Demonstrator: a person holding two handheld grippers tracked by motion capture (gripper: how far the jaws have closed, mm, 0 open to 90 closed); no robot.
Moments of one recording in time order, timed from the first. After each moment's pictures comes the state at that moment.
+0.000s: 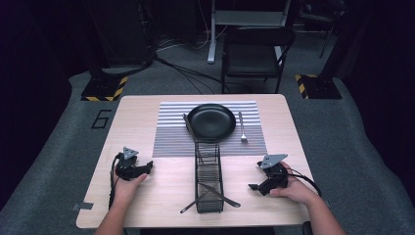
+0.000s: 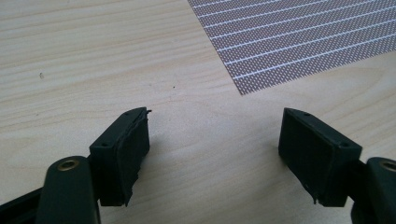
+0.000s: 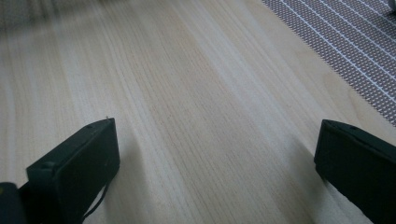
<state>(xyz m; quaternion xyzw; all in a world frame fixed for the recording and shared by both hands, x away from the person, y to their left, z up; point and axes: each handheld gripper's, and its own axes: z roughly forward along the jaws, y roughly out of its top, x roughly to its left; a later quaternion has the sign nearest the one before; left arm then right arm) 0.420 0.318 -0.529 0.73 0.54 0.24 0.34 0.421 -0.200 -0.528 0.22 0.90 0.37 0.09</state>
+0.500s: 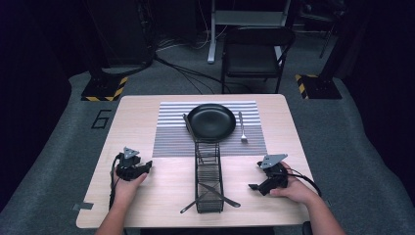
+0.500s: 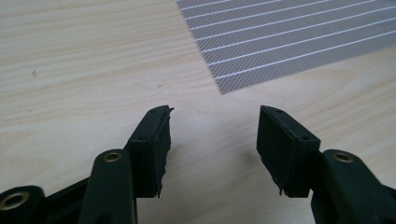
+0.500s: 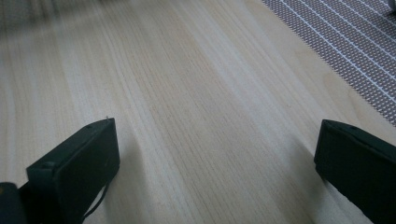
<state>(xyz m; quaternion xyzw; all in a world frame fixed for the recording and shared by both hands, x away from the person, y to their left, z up) 0.412 0.309 -0.515 0.73 0.54 0.23 0.35 0.421 -0.200 -0.528 0.22 0.90 0.37 0.09</state>
